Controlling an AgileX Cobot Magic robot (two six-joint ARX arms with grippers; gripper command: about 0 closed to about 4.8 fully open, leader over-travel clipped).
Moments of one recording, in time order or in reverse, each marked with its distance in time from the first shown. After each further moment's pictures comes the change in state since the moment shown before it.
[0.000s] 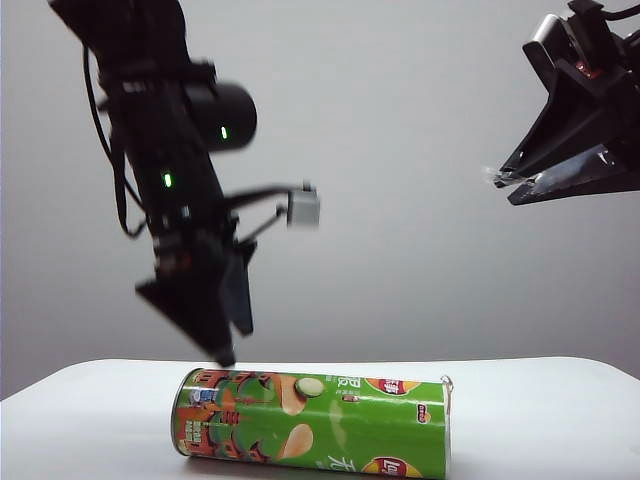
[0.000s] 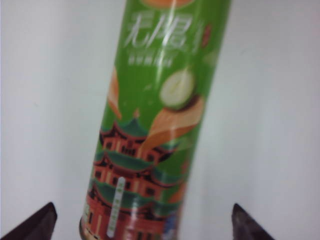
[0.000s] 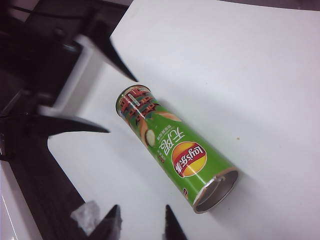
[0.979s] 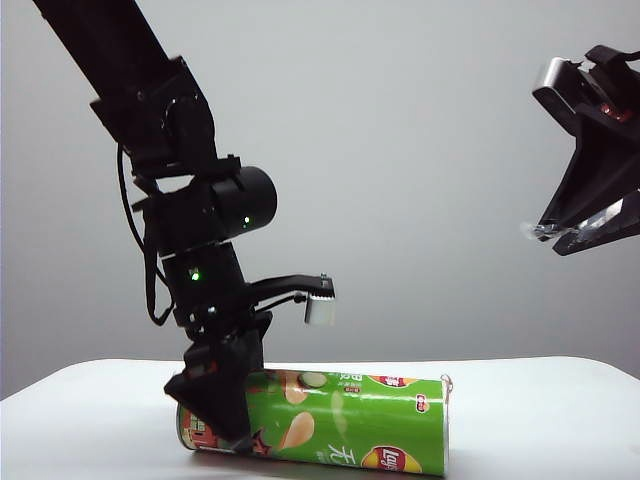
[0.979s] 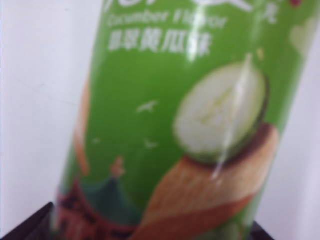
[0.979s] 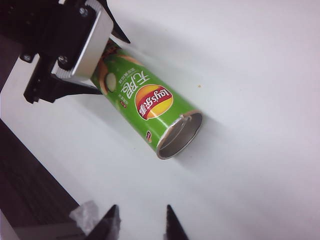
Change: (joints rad) left arm -0.005 0.196 0.006 0.182 -0.016 0.005; right arm 0.000 0.005 0.000 -0.177 0.141 -0.111
